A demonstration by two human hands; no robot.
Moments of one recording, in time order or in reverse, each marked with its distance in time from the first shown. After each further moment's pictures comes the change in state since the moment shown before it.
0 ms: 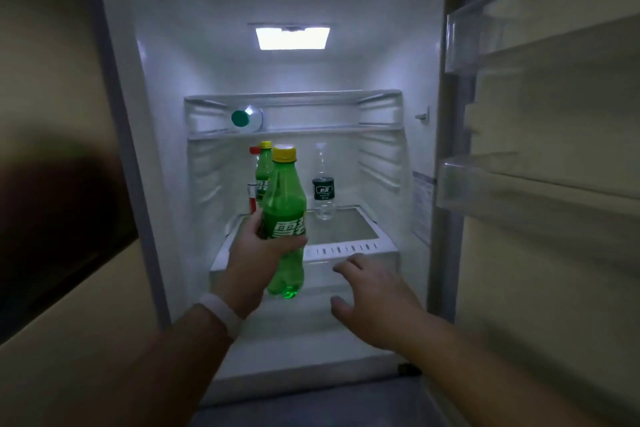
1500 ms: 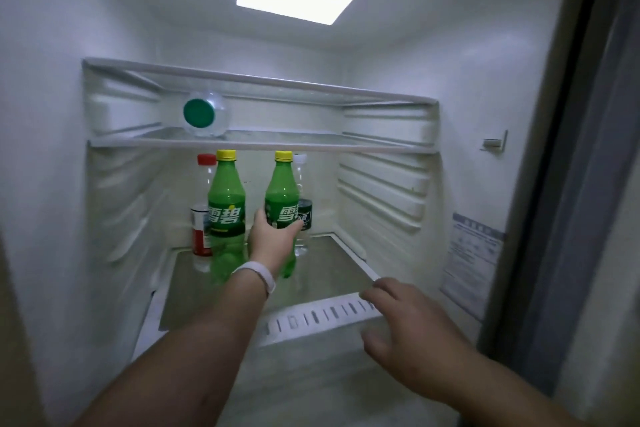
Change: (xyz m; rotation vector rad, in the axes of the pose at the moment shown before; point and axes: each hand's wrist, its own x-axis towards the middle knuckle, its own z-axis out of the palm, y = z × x) left_hand 0.253 -0.125 0.059 0.102 -0.003 -0.113; right_hand 0.107 0.052 0.022 -0.188 -0.005 0.154
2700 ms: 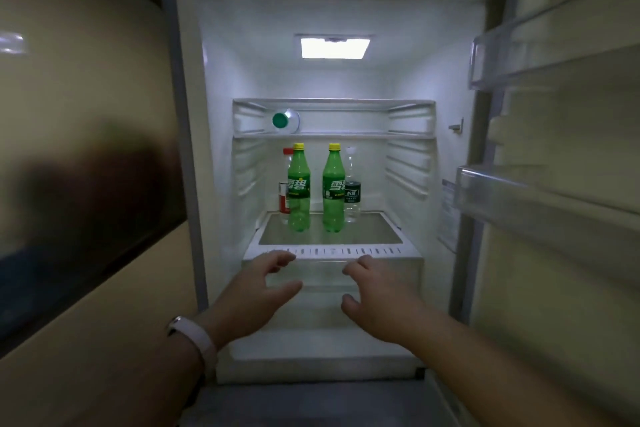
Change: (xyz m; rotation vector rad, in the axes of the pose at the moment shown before) left_hand -0.308 0.056 -0.138 0.618 -0.147 0.217; right_hand -0.109 -0.052 -0.027 0.131 -0.049 -0.229
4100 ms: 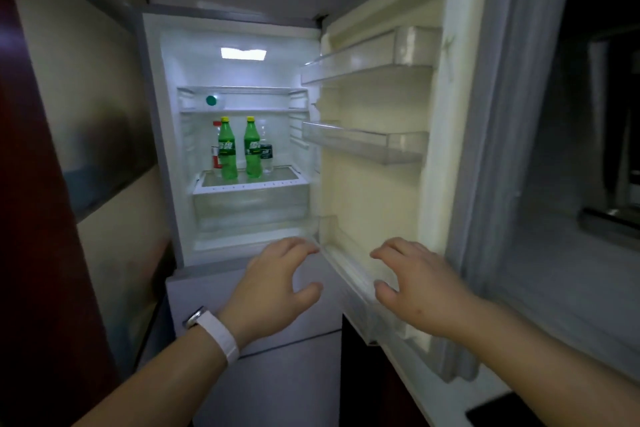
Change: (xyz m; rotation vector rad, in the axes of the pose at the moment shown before) left_hand -0.349 0.219 0.024 0.218 -0.106 0.476; right_hand -0.455 -0.072 -0.165 -0.133 0.054 0.195
